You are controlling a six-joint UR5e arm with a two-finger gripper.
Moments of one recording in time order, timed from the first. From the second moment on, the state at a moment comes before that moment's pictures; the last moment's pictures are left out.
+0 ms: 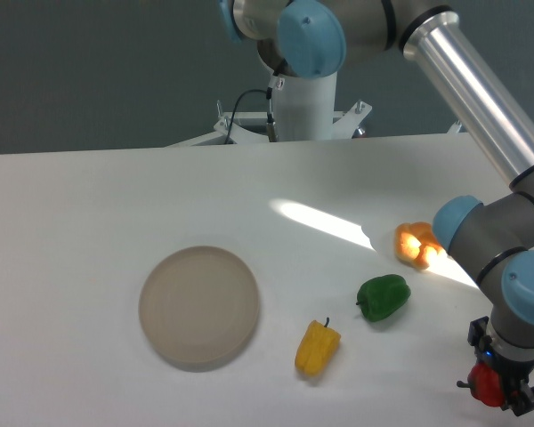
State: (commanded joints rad) arm 2.60 -2.58 -0.66 -1.26 1.58 1.67
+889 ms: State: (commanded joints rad) arm 2.52 -2.45 -0.76 -1.34 1.55 1.65
